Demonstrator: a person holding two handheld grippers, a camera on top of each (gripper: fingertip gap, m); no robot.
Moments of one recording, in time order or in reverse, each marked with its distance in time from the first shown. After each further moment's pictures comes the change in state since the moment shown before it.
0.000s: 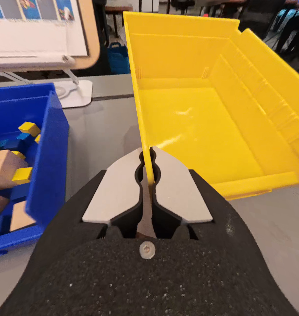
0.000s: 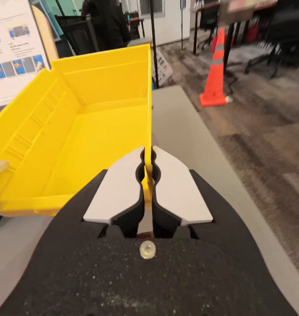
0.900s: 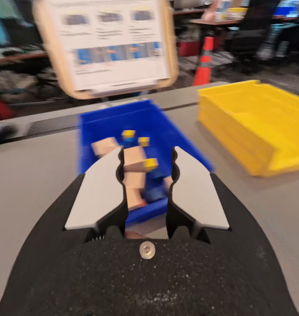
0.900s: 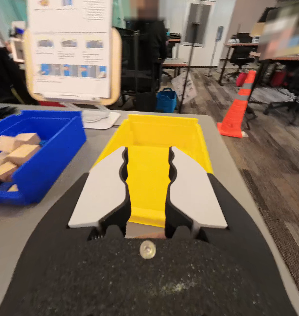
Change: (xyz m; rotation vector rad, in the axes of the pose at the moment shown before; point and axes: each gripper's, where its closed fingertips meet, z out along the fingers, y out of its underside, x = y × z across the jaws) left arm -0.235 -0.018 -0.097 0.121 -0.010 0.090; right arm -0.097 -0.037 -0.023 0.070 -0.153 -0.220
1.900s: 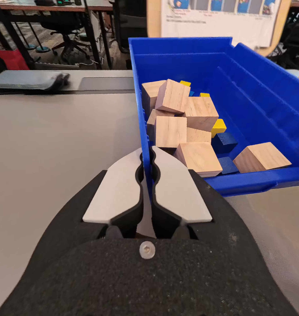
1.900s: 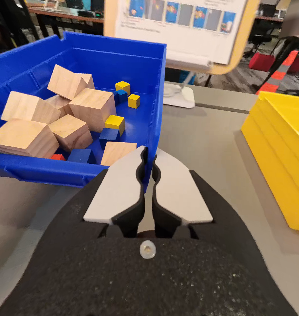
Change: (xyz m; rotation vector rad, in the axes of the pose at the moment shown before) left arm -0.173 0.071 0.002 -0.103 -0.109 -0.138; right arm -0.330 0.066 0.085 -0.148 0.038 -0.088
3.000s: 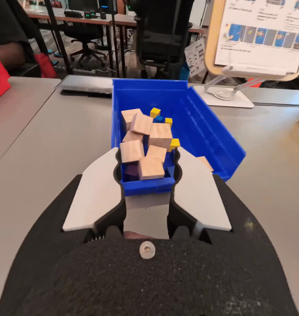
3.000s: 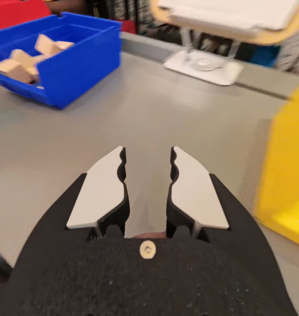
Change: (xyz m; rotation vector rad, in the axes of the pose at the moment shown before) left arm -0.143 -0.012 -0.069 0.050 -0.020 -0.048; right arm 0.067 0.042 -0.056 -0.098 -0.405 -0.081
